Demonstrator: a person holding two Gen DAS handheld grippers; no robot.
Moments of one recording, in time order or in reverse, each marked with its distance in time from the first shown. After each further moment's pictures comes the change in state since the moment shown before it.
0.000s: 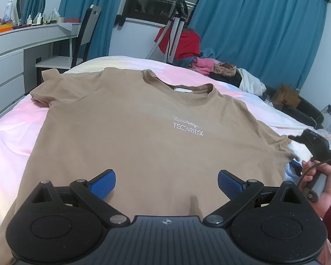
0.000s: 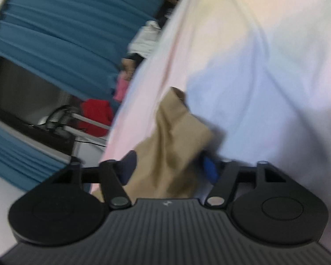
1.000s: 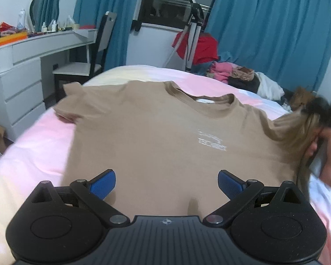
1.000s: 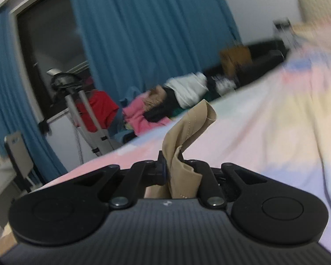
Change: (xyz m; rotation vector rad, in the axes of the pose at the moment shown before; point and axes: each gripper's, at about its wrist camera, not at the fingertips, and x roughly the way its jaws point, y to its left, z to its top) left arm -0.016 0.019 0.031 0.001 -0.016 0.123; right arm 0.000 0.173 -0.048 -0.678 -0.256 -0.091
